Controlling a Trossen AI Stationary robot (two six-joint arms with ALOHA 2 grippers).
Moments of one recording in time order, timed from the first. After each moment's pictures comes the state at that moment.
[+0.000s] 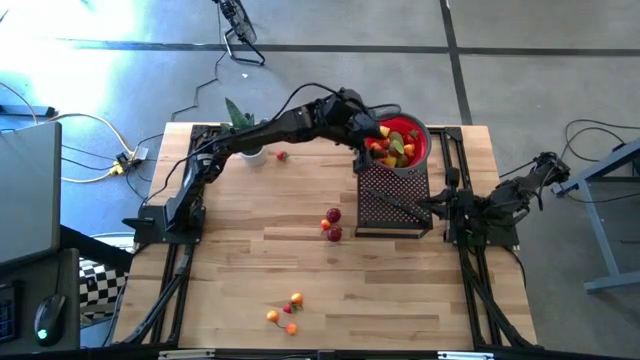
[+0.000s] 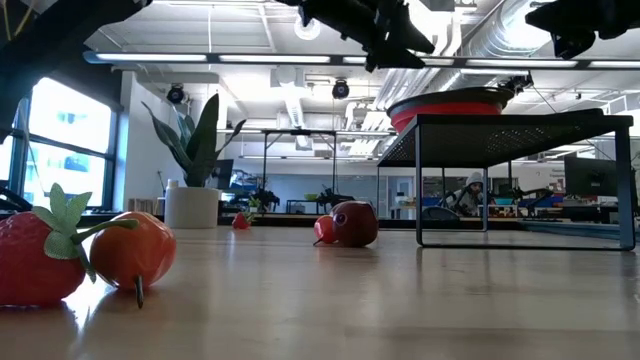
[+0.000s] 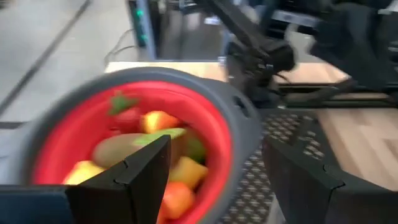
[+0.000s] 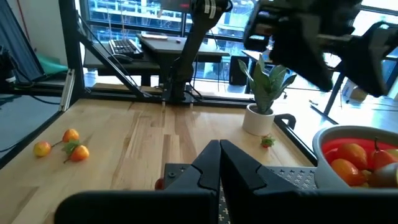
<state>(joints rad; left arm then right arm) 0.30 2.12 2.23 -0.53 0.28 0.15 0.56 0.23 0.40 -0.25 0.68 -0.04</state>
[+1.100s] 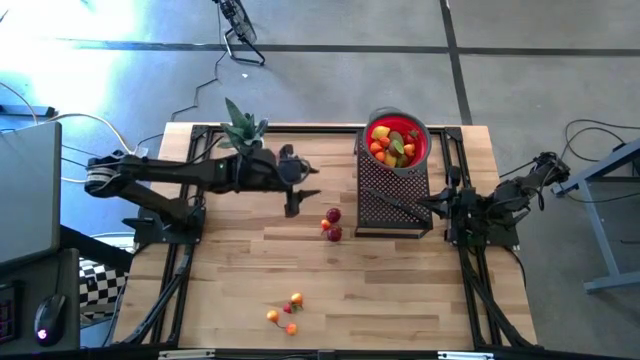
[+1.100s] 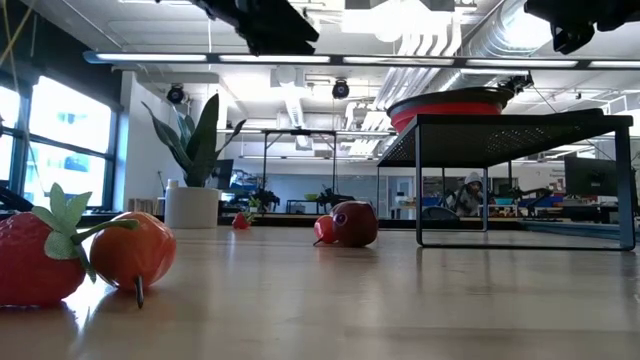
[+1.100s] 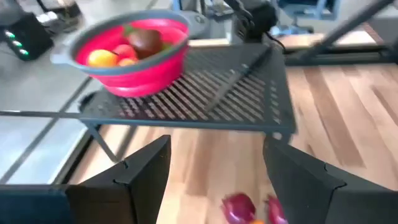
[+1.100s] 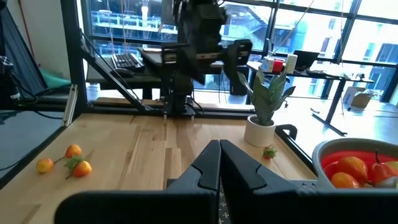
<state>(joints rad) 0.08 1.28 1.03 -0.06 -0.12 0.10 0.56 0.23 0.40 -0.18 0.68 -0.06</state>
